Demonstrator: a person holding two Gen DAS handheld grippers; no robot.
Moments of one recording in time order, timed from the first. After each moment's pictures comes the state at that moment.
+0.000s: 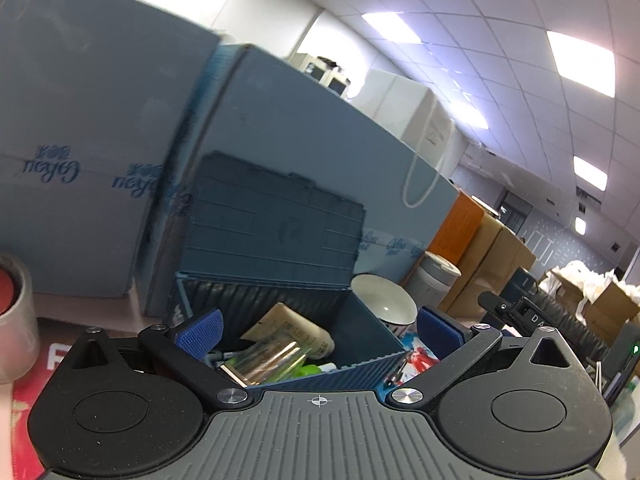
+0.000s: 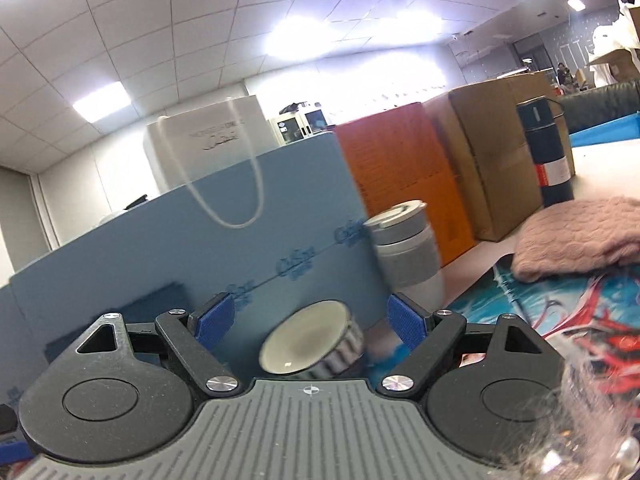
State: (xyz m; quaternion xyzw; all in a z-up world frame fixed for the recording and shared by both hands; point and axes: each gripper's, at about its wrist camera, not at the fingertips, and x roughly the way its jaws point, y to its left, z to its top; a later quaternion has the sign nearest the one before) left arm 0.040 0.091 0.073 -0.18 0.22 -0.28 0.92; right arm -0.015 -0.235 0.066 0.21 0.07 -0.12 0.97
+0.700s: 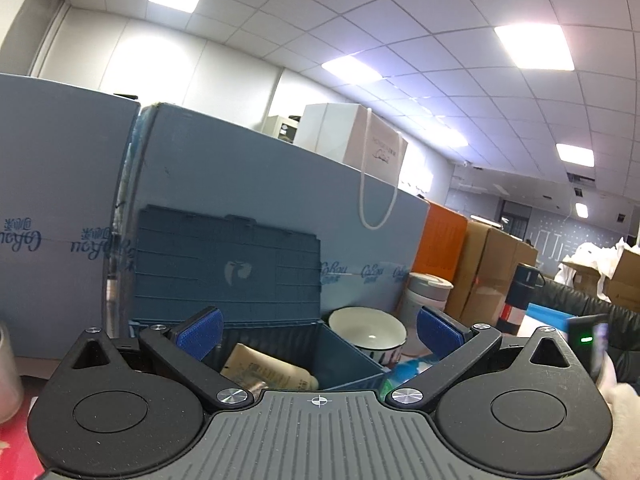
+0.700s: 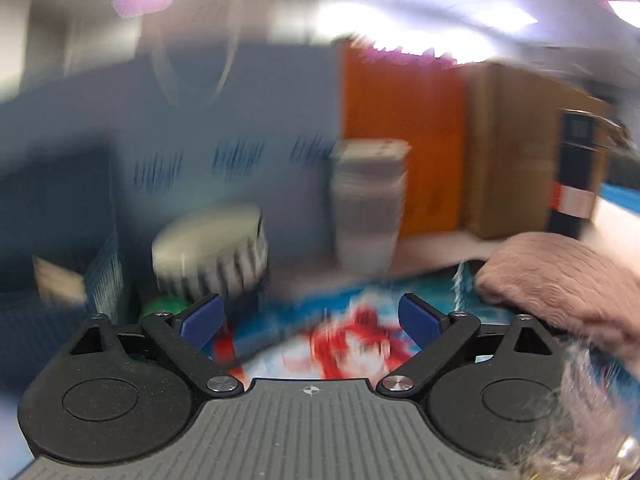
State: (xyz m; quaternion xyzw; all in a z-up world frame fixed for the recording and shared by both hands) left arm 0.006 0.038 0.072 -0.11 0.11 -0.27 0.95; right arm 0.027 -0.298 0.021 0.01 0.24 -0.06 0.97
